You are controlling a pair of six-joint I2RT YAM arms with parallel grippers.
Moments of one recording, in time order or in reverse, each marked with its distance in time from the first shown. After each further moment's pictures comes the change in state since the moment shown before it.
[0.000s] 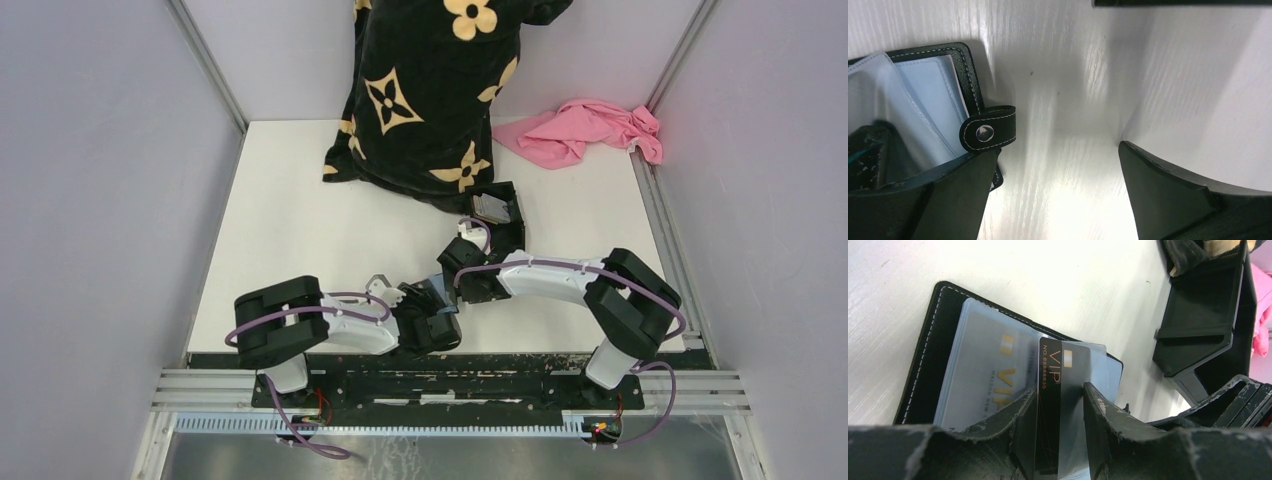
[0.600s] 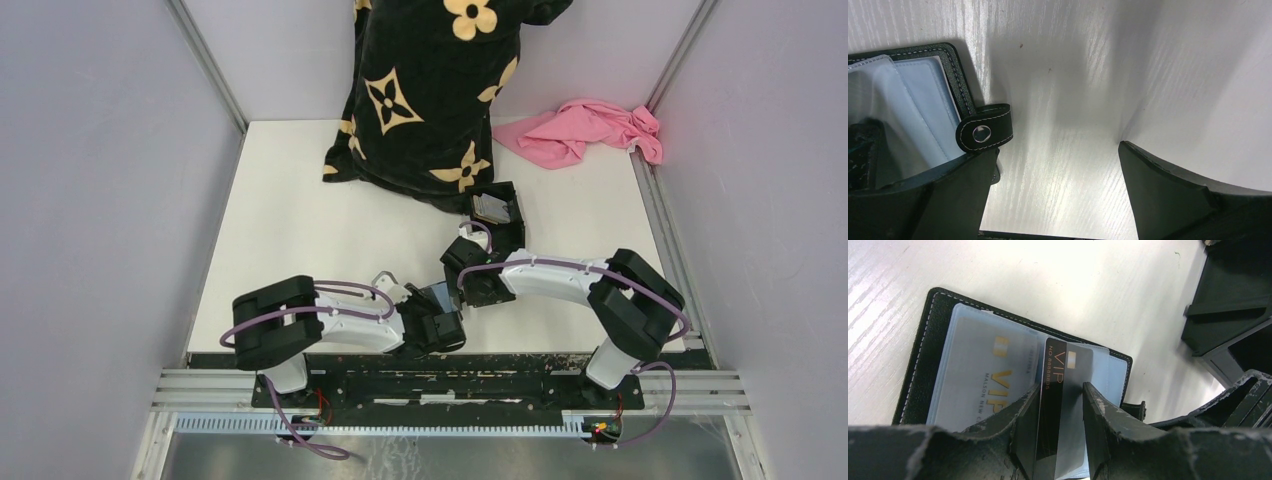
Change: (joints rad) left arm -0.016 -0.025 0.087 -0.224 0.104 0.018; right arm -0.010 -0.020 -0.001 -0.074 -0.050 -0.042
